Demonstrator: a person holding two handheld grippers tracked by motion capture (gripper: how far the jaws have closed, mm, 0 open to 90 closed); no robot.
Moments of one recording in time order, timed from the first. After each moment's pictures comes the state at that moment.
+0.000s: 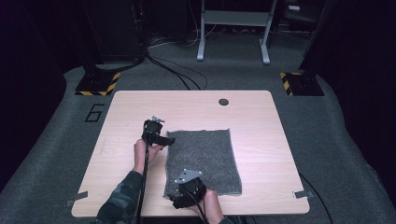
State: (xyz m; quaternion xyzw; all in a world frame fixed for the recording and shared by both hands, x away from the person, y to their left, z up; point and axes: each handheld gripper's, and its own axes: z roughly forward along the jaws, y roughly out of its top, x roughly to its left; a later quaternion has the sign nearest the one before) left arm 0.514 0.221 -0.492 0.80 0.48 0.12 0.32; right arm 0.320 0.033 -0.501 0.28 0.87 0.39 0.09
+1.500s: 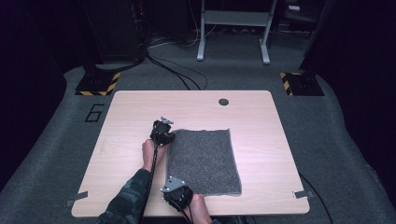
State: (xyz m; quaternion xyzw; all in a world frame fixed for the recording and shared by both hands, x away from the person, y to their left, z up) left arm 0.521 0.194 -0.509 0.81 0.46 0.17 0.31; right arm 0.307 0.071 -0.523 0.26 0.88 0.38 0.14
